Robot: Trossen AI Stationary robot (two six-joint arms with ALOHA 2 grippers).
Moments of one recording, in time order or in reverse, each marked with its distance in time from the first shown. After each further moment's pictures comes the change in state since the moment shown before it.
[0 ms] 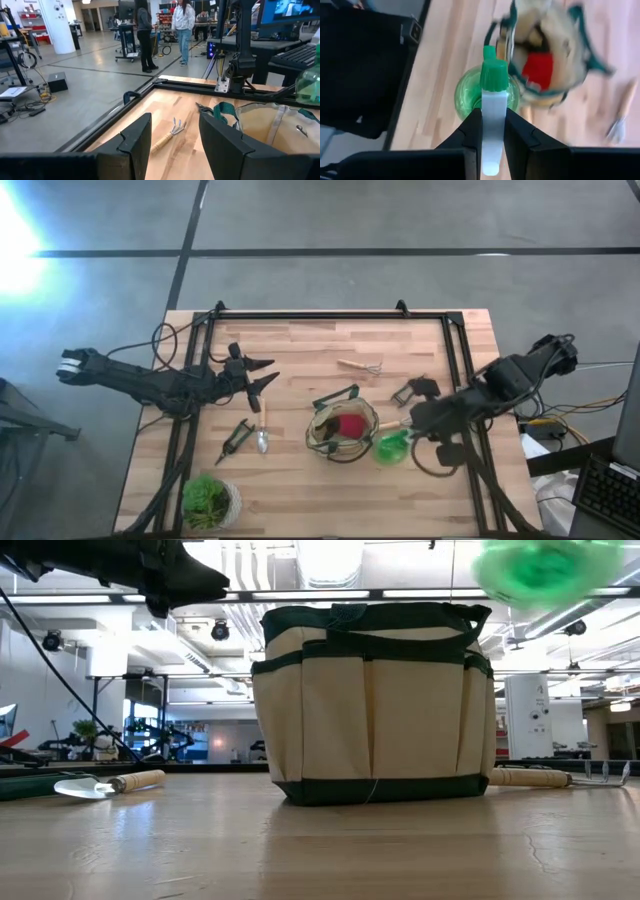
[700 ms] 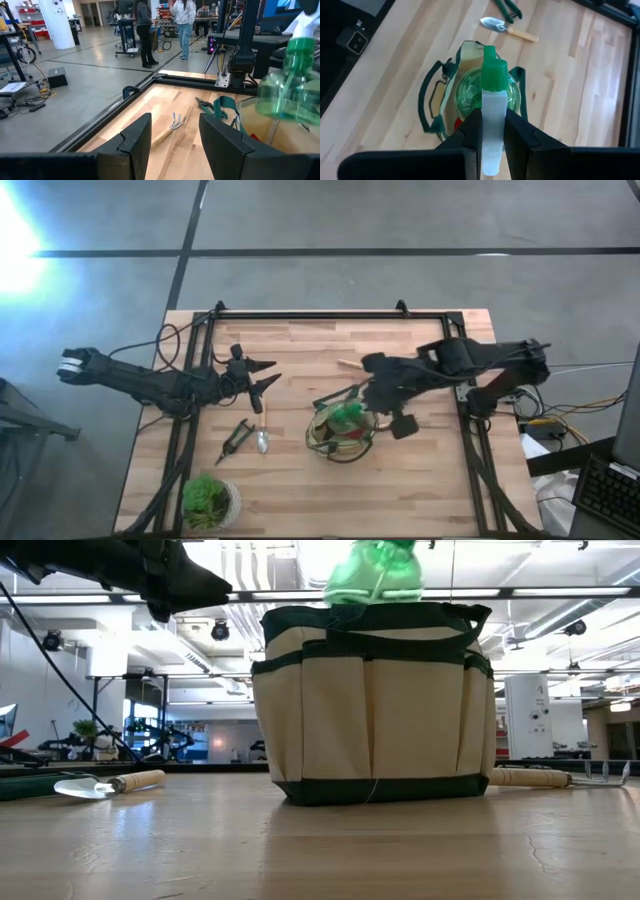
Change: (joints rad) left arm 0.001 0.028 0.000 -0.002 0.000 -0.016; right arm -0.295 0.261 0.219 0.066 -0.067 -0.488
